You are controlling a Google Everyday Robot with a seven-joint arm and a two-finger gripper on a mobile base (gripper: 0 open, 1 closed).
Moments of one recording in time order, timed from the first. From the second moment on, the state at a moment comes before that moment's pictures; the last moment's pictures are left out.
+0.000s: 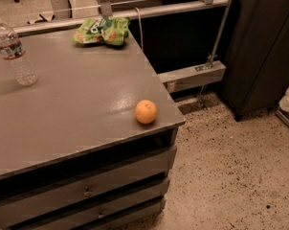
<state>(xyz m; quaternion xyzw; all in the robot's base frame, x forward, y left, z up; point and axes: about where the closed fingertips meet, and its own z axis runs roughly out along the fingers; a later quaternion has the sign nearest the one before) 0.420 -0.240 1.039 -0.56 0.79 -0.08 0.25</state>
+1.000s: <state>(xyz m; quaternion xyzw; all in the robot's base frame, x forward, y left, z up) 0.475 -0.172 1.018 -0.61 0.73 -0.04 0.31</state>
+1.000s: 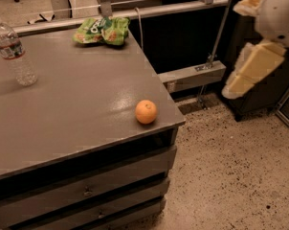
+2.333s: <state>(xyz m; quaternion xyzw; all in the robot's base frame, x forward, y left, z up) 0.605 -0.032 0.966 -0.63 0.64 0.12 0.43</state>
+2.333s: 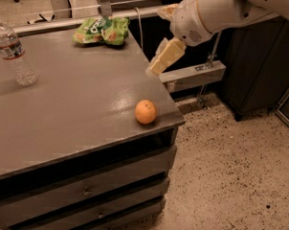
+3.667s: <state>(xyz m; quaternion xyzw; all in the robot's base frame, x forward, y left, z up) 0.654 0.132 0.962 -0.59 0.50 0.34 0.53</state>
